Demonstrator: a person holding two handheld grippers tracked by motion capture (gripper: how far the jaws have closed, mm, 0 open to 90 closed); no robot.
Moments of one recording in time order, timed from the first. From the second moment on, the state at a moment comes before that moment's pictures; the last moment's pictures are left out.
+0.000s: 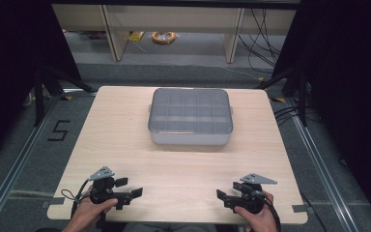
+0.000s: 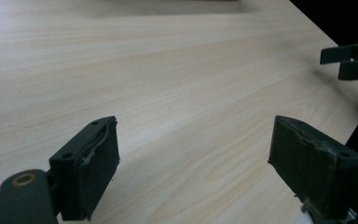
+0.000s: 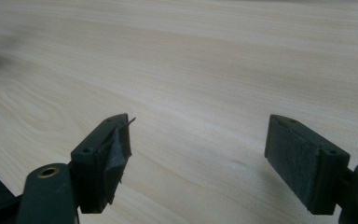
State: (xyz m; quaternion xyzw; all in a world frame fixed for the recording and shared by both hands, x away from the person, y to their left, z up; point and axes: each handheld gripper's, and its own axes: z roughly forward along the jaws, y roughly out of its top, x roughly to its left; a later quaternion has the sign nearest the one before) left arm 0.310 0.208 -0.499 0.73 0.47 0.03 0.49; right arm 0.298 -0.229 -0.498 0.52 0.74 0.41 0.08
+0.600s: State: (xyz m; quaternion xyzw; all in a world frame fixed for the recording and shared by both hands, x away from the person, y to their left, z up) left arm 0.311 0.212 -0.499 0.71 0.49 0.04 0.51; right arm 0.300 -0.235 -0.498 0.55 0.72 0.43 0.07
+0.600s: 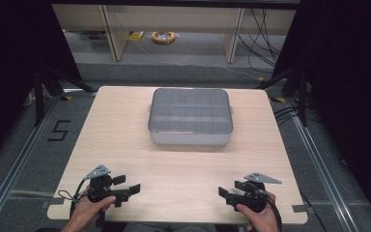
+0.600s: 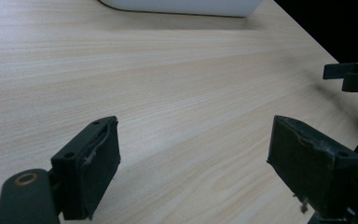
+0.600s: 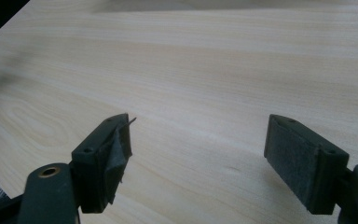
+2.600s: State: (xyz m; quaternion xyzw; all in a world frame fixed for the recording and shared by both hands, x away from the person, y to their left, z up) left arm 0.434 0.214 -0.458 0.68 0.51 0.03 0.53; right arm 0.441 -0.280 -0.445 0.59 0.60 0.53 0.06
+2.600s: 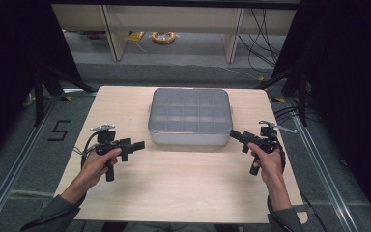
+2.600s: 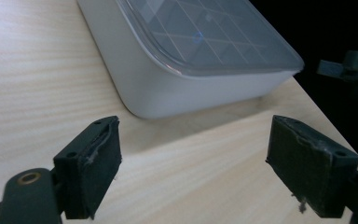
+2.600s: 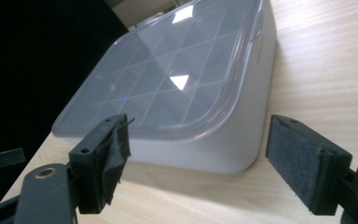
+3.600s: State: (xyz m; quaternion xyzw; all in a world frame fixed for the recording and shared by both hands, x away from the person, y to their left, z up) left arm 0.571 0.176 -0.453 0.65 0.59 0.01 0.48; right arm 0.542 -0.279 -0.455 0.65 0.56 0.51 0.02
